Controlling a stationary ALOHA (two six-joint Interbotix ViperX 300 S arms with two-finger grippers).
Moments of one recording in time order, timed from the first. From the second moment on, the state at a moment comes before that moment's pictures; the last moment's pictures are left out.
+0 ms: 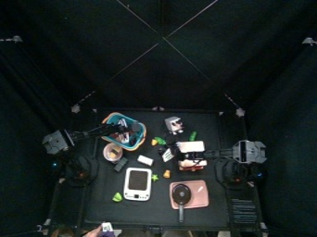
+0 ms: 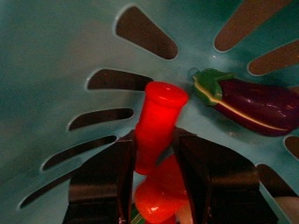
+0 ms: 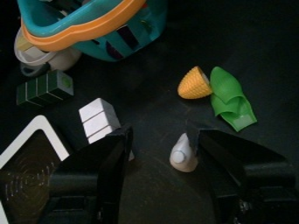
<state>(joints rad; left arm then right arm) 0.64 0.00 0.70 0.26 0.46 0.29 -0.15 0.06 0.64 -1.71 0.26 2.38</state>
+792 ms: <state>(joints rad) 0.60 -0.17 0.73 0.23 0.46 0.28 -0.16 0.06 0.63 -1.73 0.26 2.37</state>
